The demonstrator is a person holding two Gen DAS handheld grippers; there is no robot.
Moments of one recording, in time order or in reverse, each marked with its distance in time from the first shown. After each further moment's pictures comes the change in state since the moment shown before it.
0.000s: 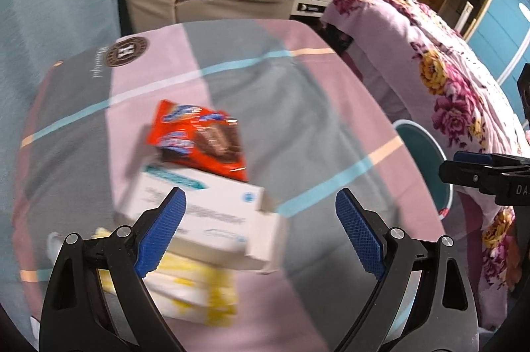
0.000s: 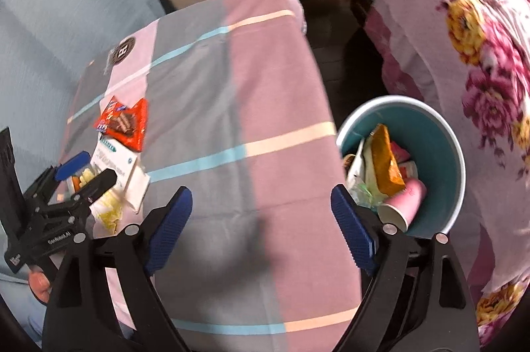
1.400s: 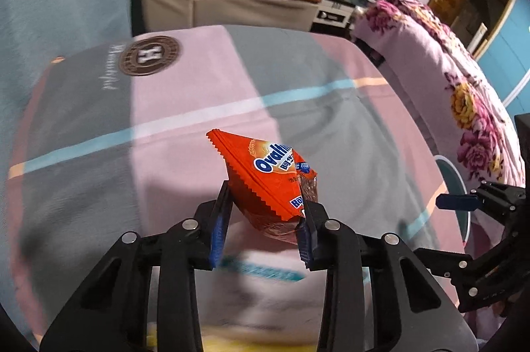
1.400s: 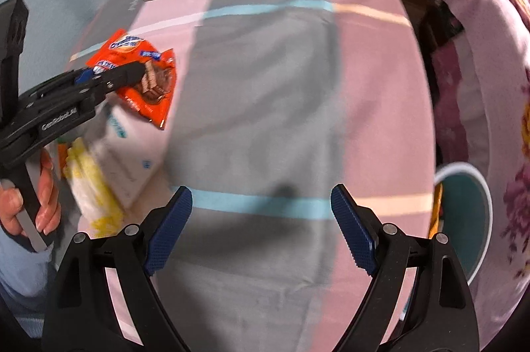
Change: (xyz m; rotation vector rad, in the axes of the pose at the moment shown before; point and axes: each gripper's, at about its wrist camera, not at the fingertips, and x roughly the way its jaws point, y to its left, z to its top) left arm 0.048 0.083 0.048 -0.076 -0.006 -0.013; right arm 0.085 0.093 0.039 -0.317 0.138 0.021
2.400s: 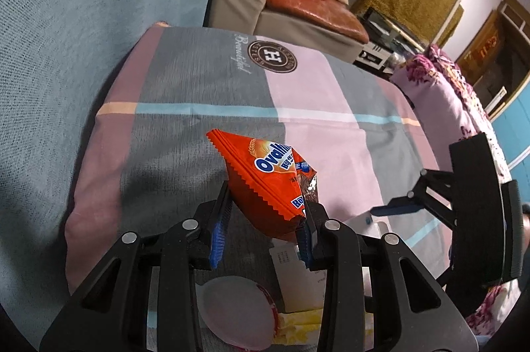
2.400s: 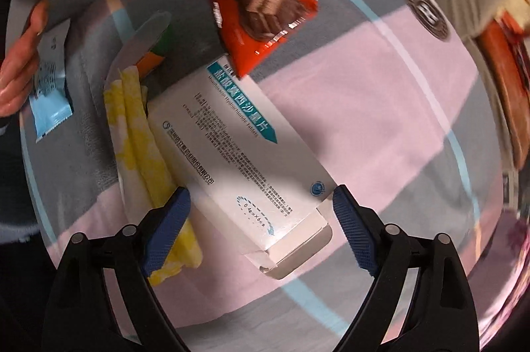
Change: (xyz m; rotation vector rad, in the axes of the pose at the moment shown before) left arm -0.073 0.113 -0.047 -0.229 -0.085 0.037; right arm 0.058 0.192 0.020 -0.880 0.174 0.012
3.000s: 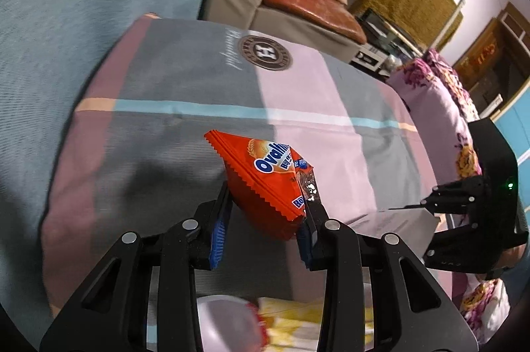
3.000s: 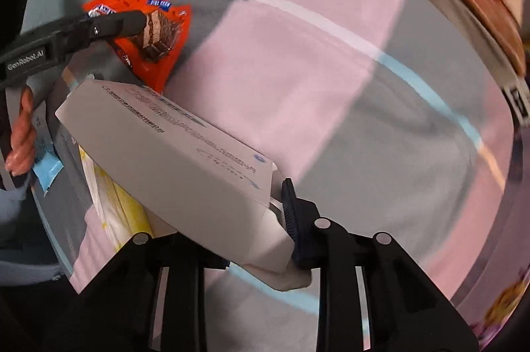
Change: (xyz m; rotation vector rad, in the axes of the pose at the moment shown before) left arm 0.017 -0.009 0.005 -0.026 0.015 -0.050; right arm -0.018 -0.082 -0.042 0.408 -0.079 0.071
